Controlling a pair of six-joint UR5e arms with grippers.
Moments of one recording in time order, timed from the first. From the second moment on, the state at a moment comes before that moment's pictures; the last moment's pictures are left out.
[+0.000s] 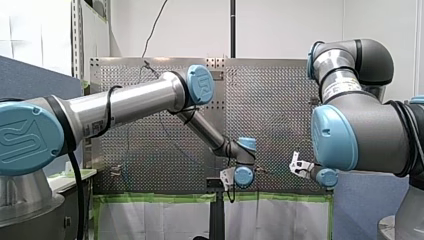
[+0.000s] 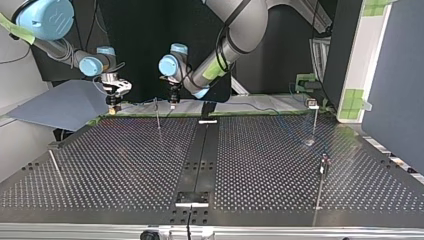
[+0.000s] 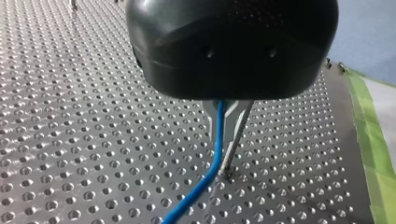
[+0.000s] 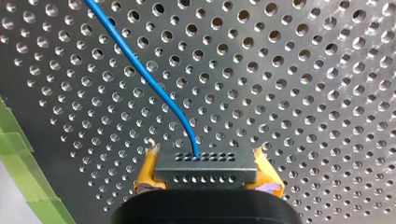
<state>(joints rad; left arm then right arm) -0.78 -2.82 -0.96 -2.63 -2.09 -1.94 1.60 -0.56 1.59 -0.96 1.27 1.80</state>
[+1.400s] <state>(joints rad) -0.74 -2.87 -0.91 -2.65 -2.03 -1.99 1.61 -0.55 1.59 -0.97 1.27 1.80</state>
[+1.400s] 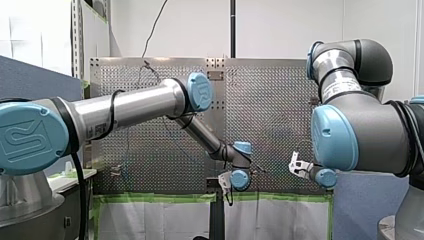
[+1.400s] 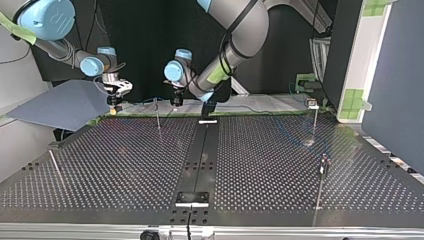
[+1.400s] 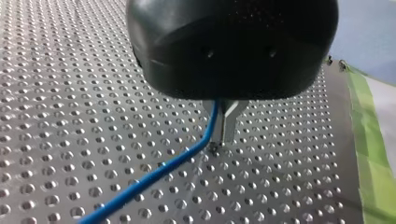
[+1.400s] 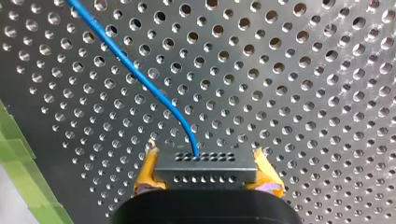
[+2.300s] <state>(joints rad) -0.71 -2.87 -0.87 -2.69 -1.99 -2.00 1.60 -0.55 1.56 -0.97 1.27 1.82</state>
